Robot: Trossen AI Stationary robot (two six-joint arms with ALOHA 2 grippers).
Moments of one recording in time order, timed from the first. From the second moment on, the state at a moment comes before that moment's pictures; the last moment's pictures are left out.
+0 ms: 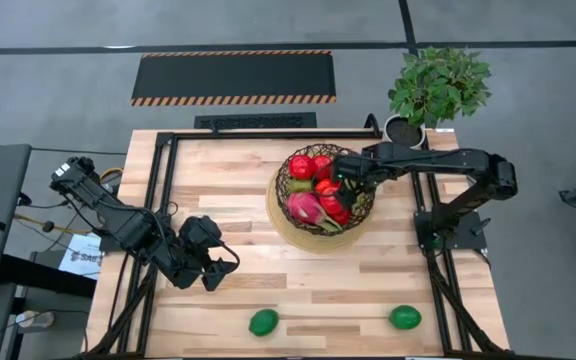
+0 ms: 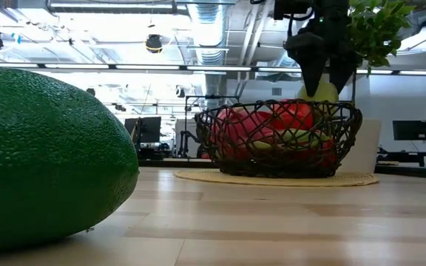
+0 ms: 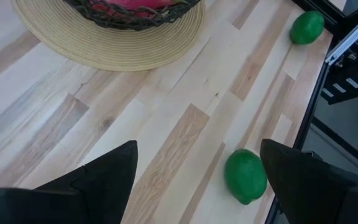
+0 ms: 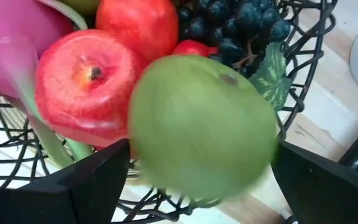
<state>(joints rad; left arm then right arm) -0.64 1.30 1.32 -1.04 -0.48 -1.19 -0.18 1.50 1.32 -1.26 0.18 0.75</state>
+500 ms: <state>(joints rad) -0.64 1.30 1.32 -1.04 -0.48 -1.16 -0.18 1.47 1.41 -1.32 0.10 0.77</state>
